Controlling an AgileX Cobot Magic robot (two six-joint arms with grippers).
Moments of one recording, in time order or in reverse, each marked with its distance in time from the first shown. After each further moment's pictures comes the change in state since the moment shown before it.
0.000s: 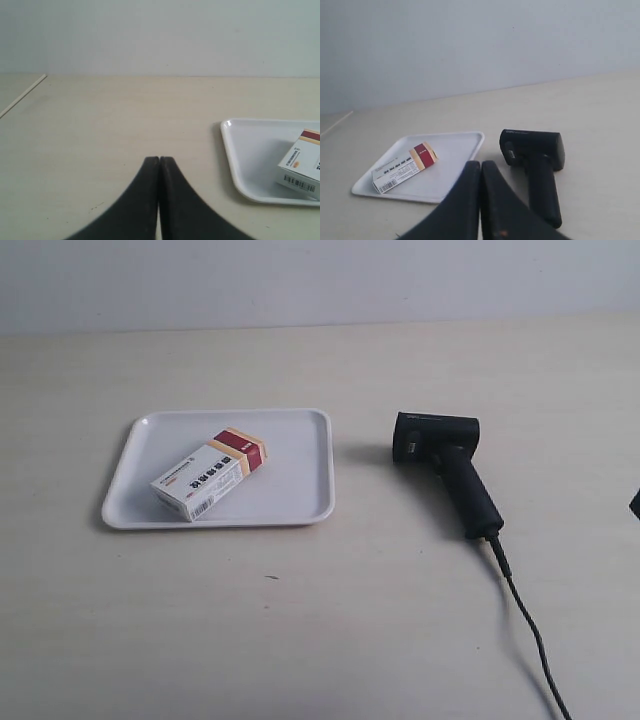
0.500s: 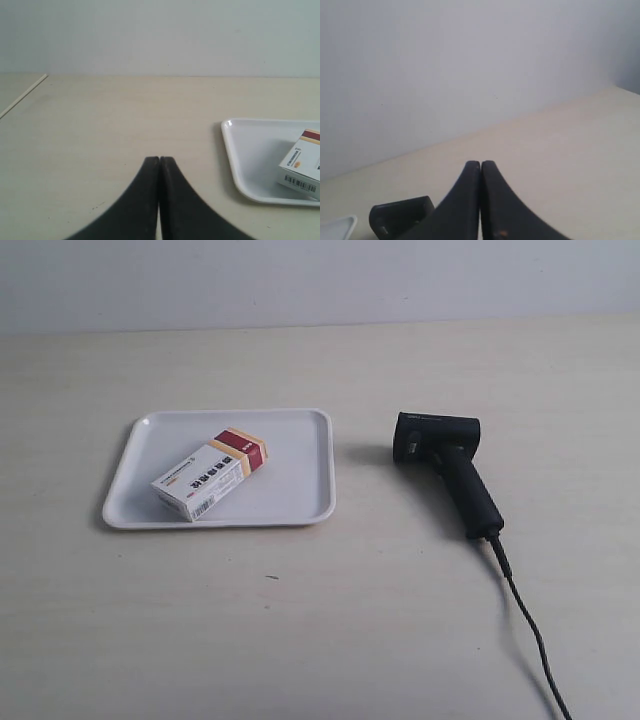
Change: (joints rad) left arm 0.002 0.000 0.000 0.000 0.000 0.000; right arm -0.528 -0.216 0.004 -0.033 0.110 -0.005
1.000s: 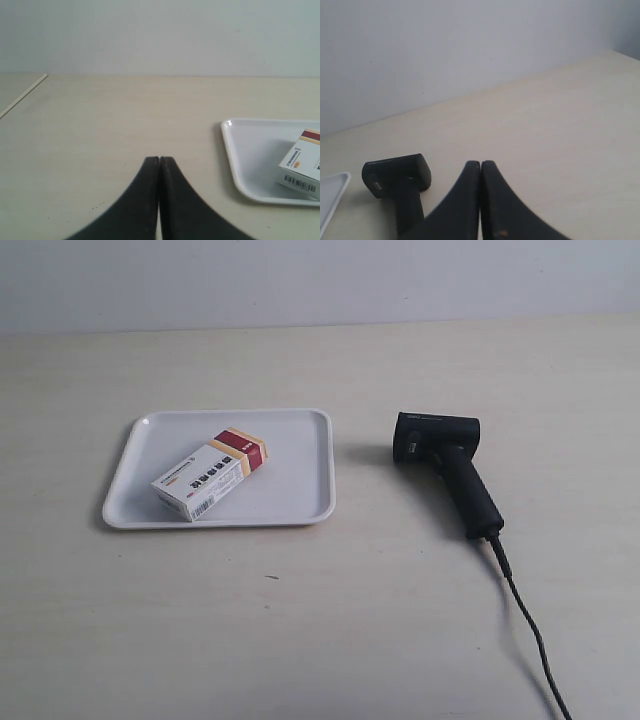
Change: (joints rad) left arm 0.000 0.000 0.000 0.000 0.000 0.000; right arm 0.007 0.000 0.000 -0.031 0.131 -0.002
